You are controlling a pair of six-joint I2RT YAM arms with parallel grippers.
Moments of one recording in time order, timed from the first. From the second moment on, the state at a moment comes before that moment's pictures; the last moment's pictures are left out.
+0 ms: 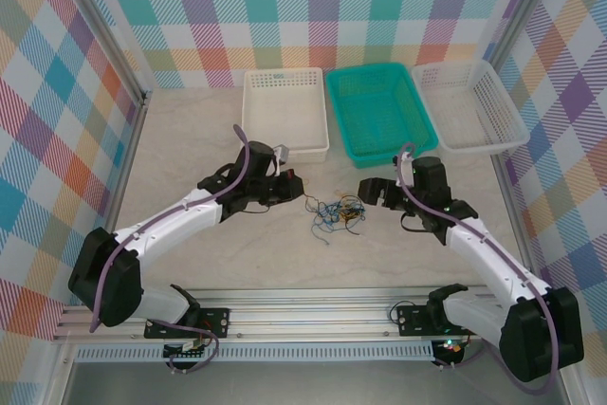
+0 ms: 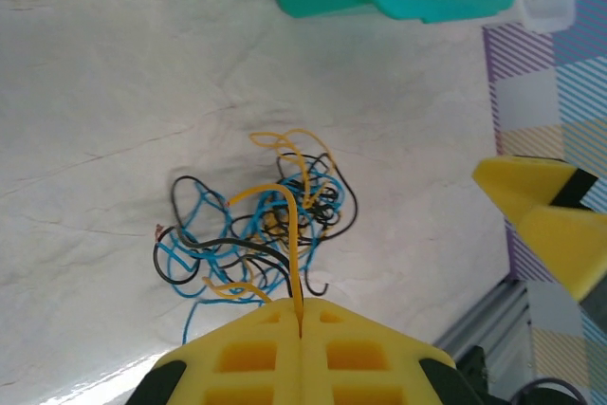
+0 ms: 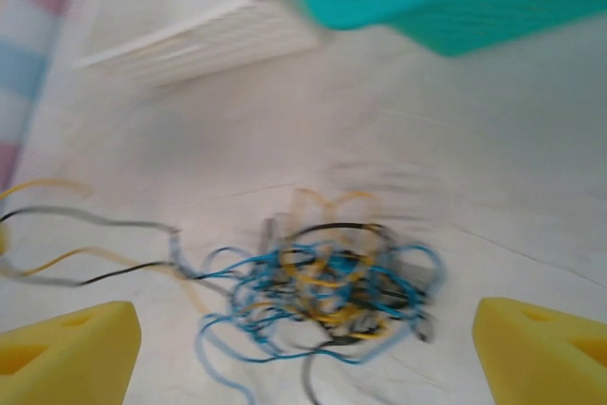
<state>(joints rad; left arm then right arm) -0.63 1.38 0.97 -0.29 0.32 -0.78 0.33 1.04 0.63 -0.25 -0.40 0.45</state>
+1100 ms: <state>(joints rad) -0.63 1.40 0.98 -0.27 0.41 -0.80 0.64 1.36 0.70 0.12 -0.35 0.22</state>
